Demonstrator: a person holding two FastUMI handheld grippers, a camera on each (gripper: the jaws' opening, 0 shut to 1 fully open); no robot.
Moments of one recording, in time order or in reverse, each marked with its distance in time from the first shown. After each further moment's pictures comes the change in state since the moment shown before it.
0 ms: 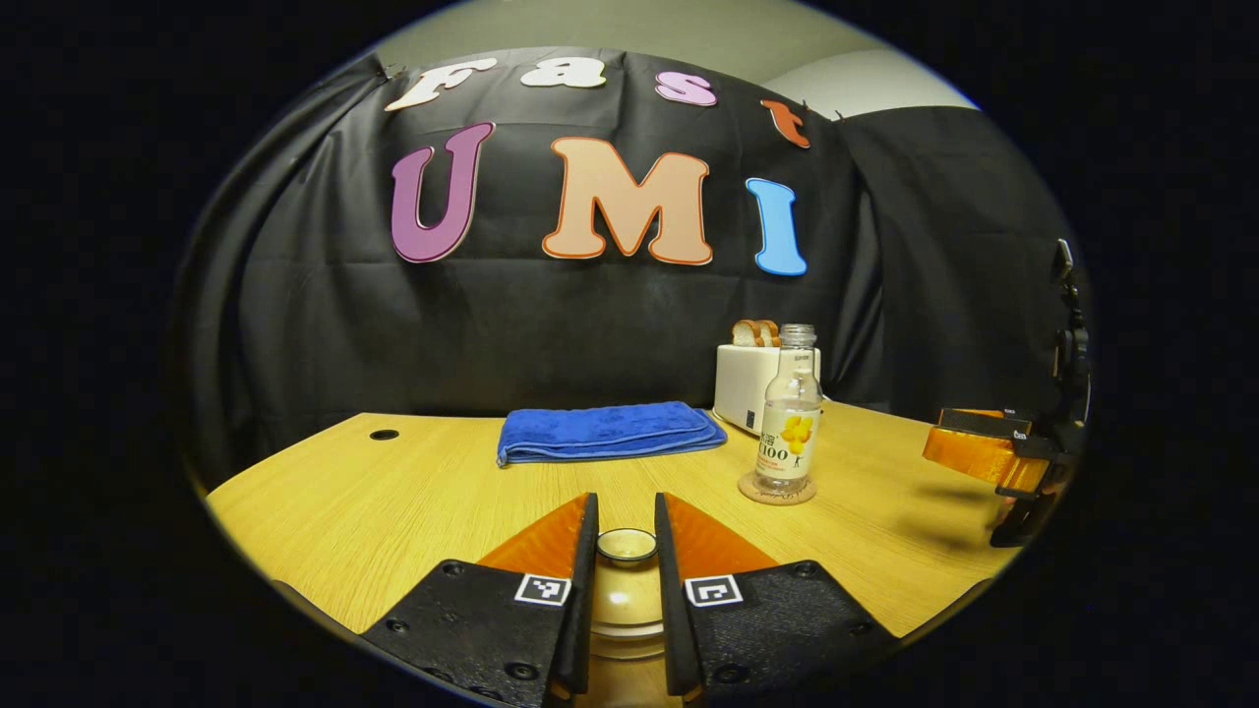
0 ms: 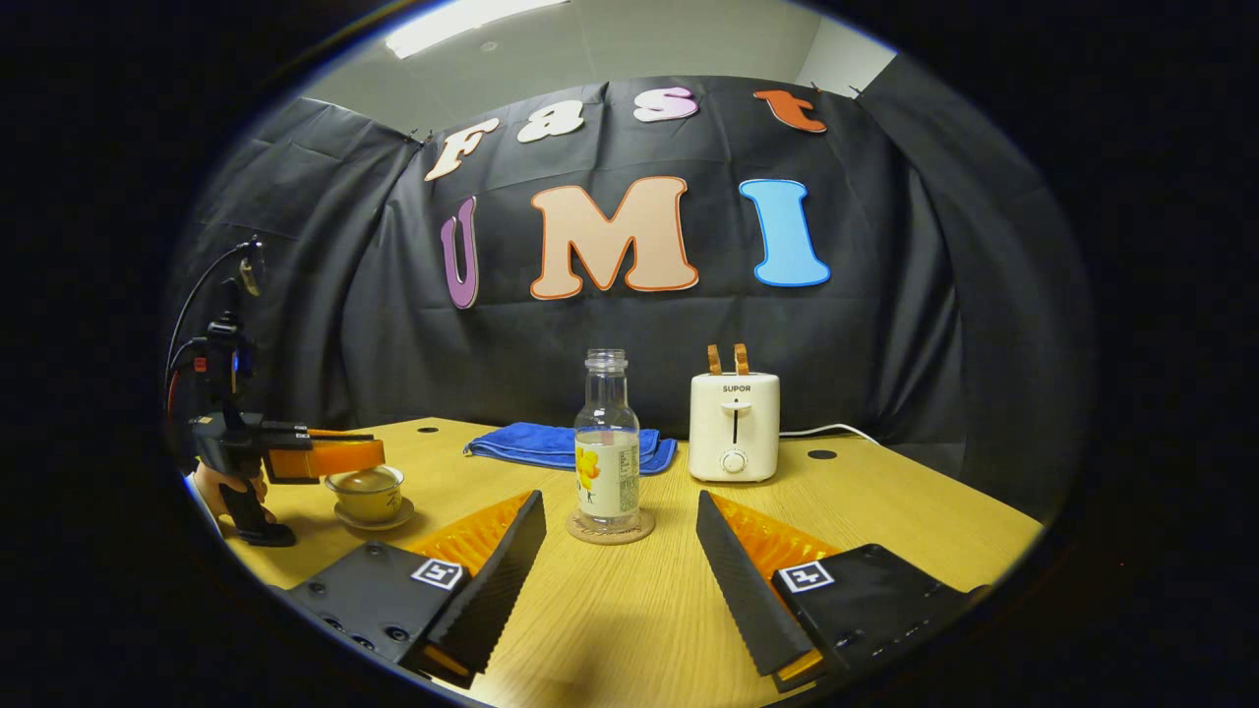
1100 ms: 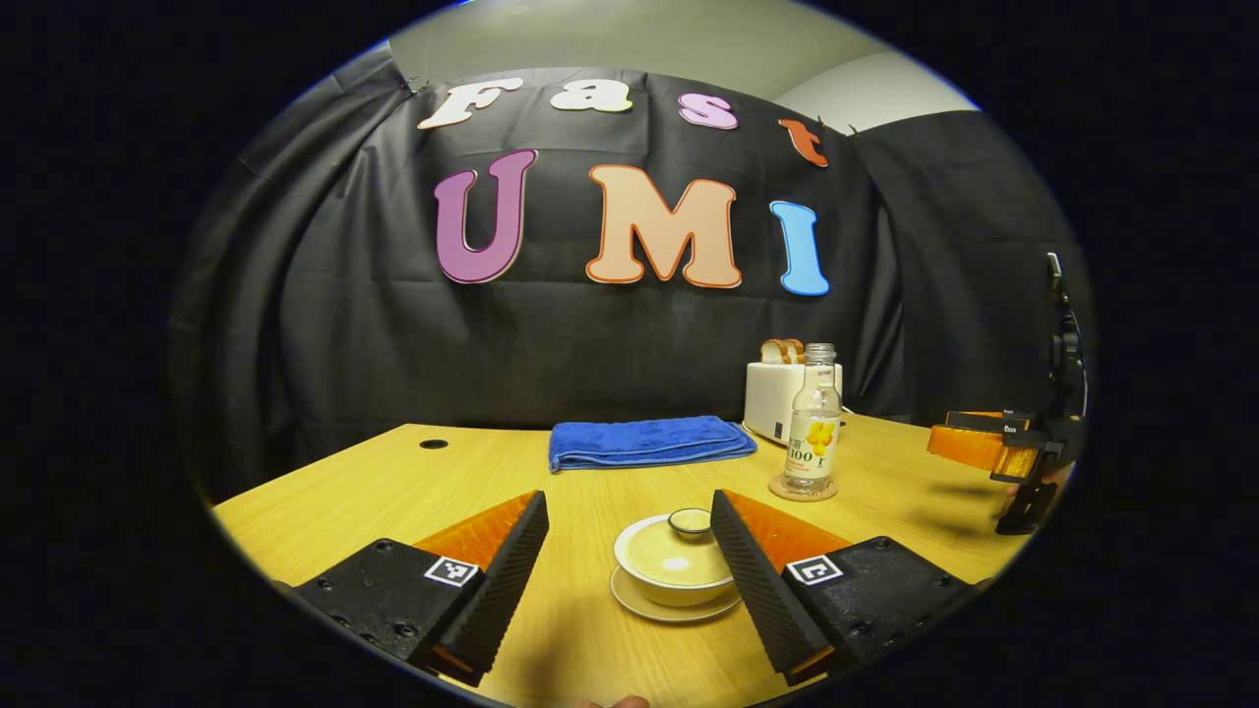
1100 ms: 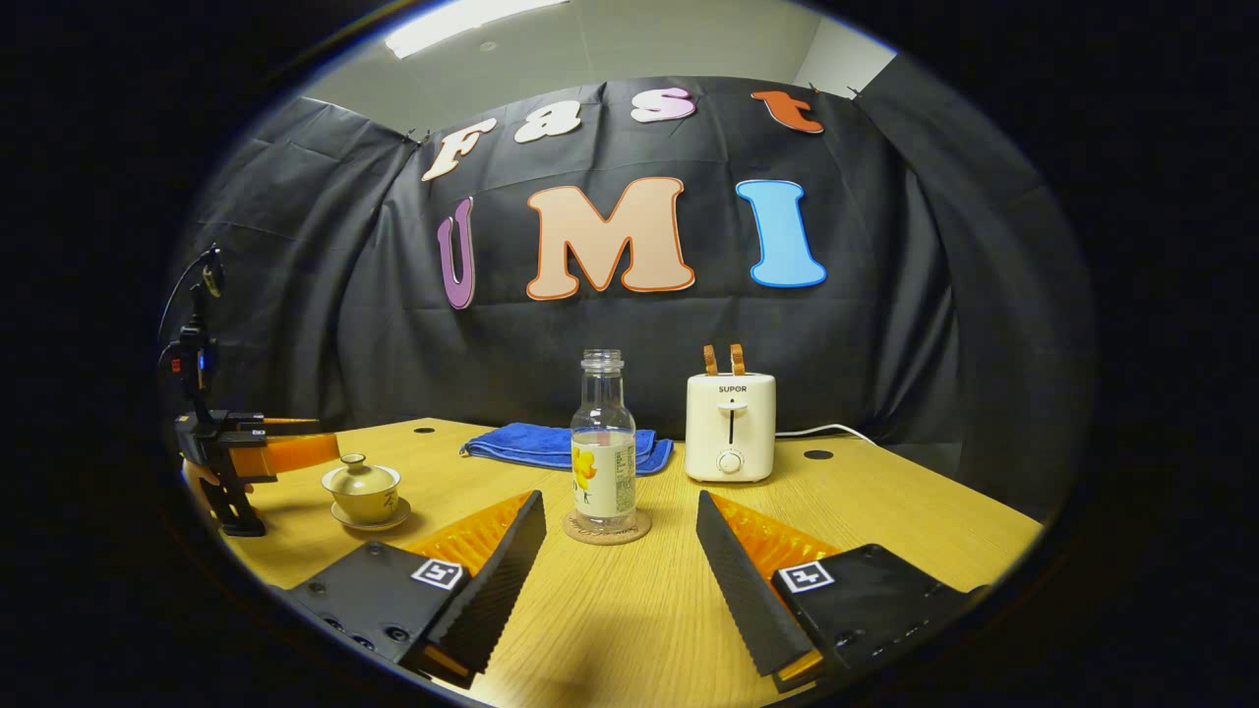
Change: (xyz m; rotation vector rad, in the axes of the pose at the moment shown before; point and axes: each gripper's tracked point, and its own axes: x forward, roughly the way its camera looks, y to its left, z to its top) left arm -0.049 0.044 0.009 0.001 -0.073 0.097; right arm 0.001 -0.002 0.004 0.000 0.000 -0.011
